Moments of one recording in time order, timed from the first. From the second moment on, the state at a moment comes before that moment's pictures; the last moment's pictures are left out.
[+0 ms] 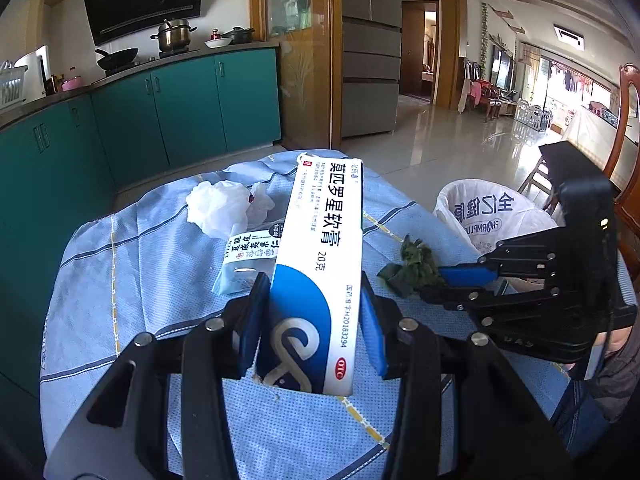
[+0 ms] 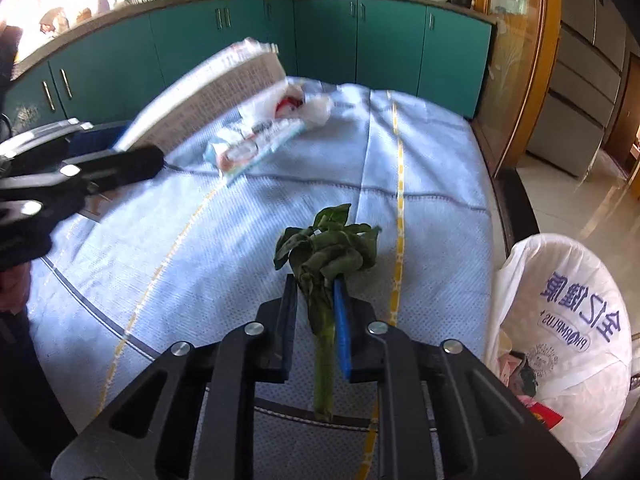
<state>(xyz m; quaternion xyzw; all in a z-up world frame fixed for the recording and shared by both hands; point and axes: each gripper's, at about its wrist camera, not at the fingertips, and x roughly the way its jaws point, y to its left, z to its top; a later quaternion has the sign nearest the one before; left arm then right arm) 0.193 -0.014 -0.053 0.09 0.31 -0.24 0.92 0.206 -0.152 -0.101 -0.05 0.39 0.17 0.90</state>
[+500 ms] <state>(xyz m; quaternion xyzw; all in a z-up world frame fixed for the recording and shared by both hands) 0.191 -0.010 -0.050 0.08 0.30 -0.22 0.93 0.197 -0.163 -0.086 -0.05 0.36 0.15 0.92</state>
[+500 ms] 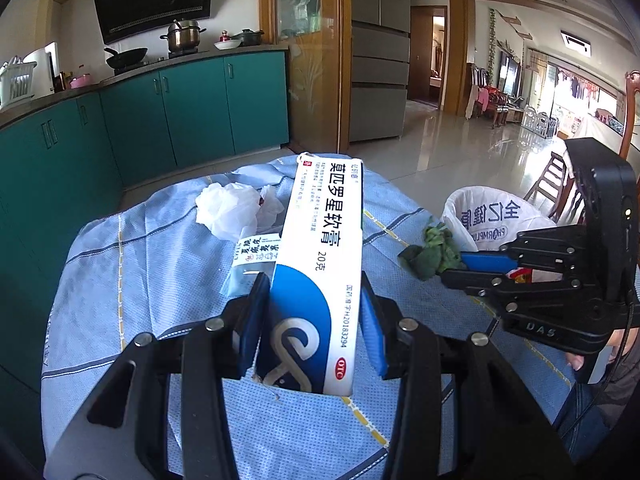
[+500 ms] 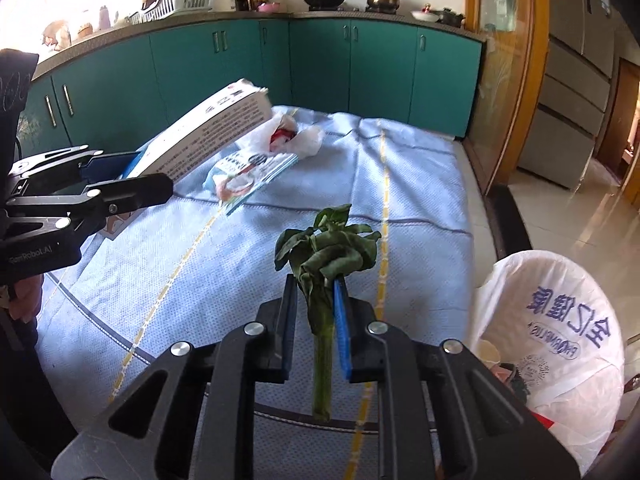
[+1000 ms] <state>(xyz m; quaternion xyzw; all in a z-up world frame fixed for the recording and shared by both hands) 0.177 -0.035 -0.037 0.07 0.27 -0.22 0.94 0.158 -0.274 -0.050 0.02 0.29 0.03 0.96</state>
